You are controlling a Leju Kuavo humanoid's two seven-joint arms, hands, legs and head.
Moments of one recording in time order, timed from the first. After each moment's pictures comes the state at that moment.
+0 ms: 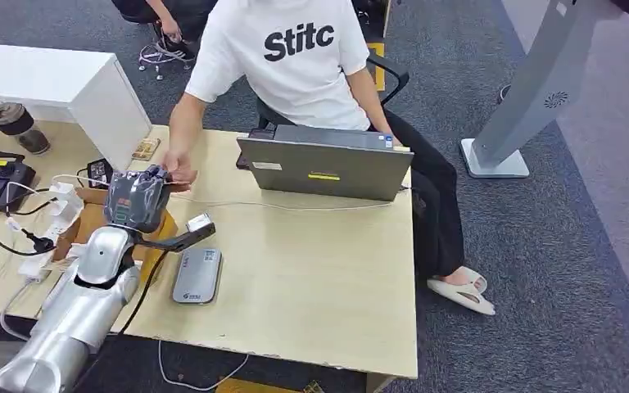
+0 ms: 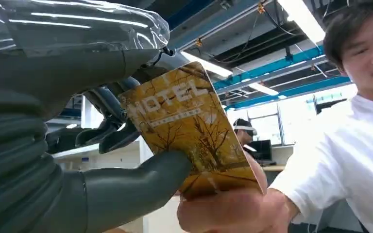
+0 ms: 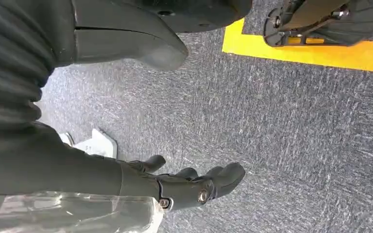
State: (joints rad) left arm -0.48 0.27 -0.30 -1.05 -1.42 0.54 0.07; right arm -0.06 0.14 -0.30 -0.20 0.76 -0.26 0.10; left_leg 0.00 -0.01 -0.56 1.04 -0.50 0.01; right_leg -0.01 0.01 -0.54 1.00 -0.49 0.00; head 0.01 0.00
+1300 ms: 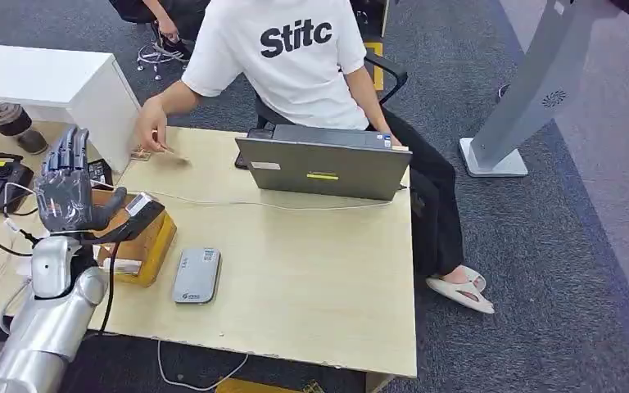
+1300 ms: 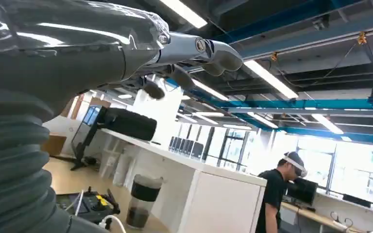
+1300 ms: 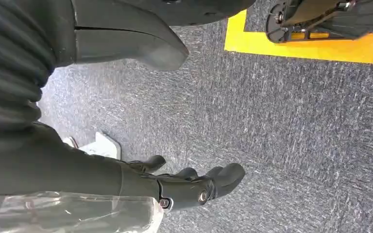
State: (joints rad) left arm -0.37 0.29 -0.07 -1.18 -1.19 0.69 -0.01; right arm -0.05 0.14 -0.33 -0.20 0.77 -0.27 0.09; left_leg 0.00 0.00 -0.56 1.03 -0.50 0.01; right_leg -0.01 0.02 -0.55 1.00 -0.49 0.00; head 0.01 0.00
